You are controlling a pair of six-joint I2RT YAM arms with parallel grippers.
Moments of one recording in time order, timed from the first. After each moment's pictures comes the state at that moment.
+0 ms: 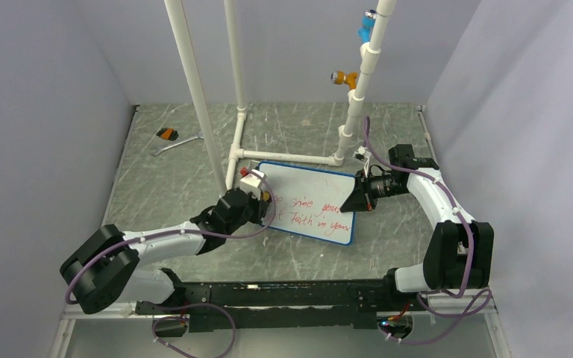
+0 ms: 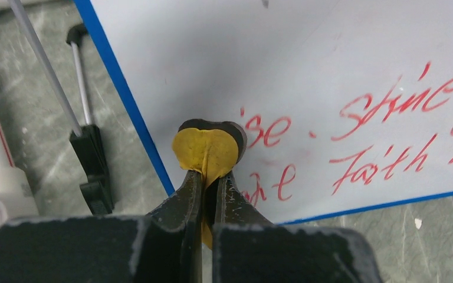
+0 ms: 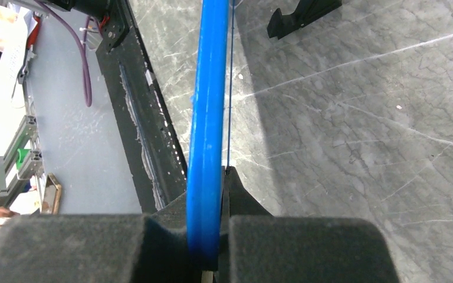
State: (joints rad) left arm -0.82 1.29 0.51 0.36 -0.20 -0.29; right arm 0.01 1.39 0.98 -1.02 -1.07 -0.67
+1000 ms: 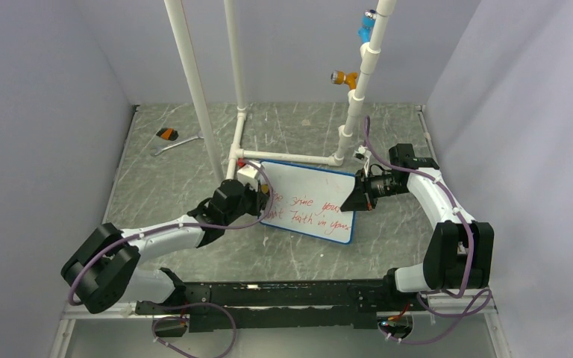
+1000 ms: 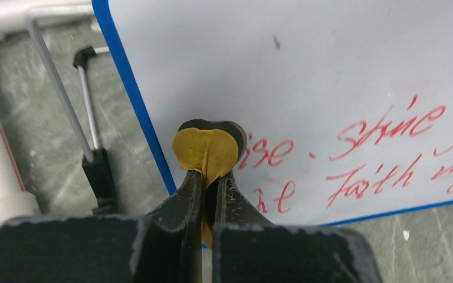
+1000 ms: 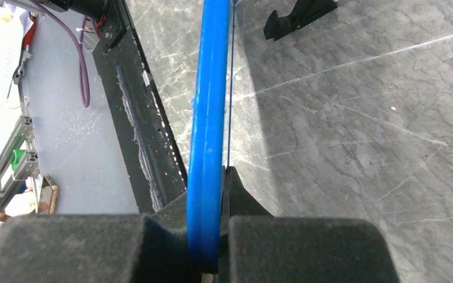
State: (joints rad) left arm -0.74 1.30 0.57 0.33 -0.11 -0.28; right arm 0.00 1.39 0.99 -1.01 -1.06 -0.67
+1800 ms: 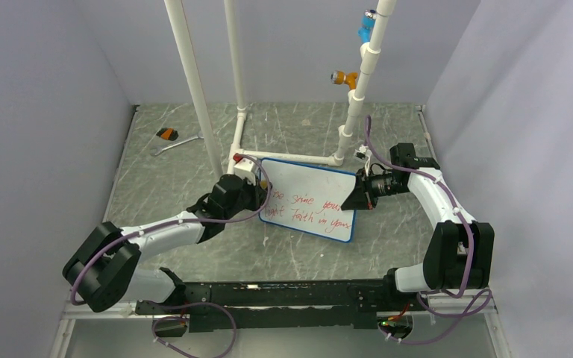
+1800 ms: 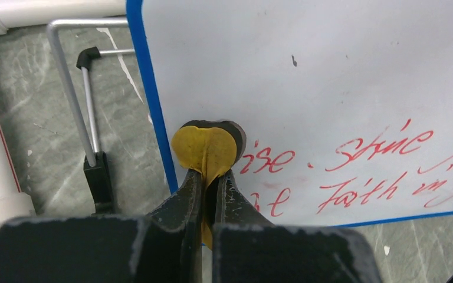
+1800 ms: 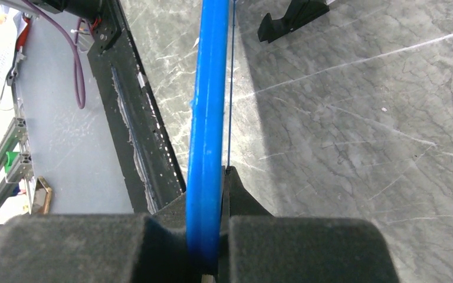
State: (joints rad) left arm -0.70 1.31 0.57 0.34 -0.07 -0.36; right arm 0.00 1.39 0.99 -1.00 -1.06 -0.67
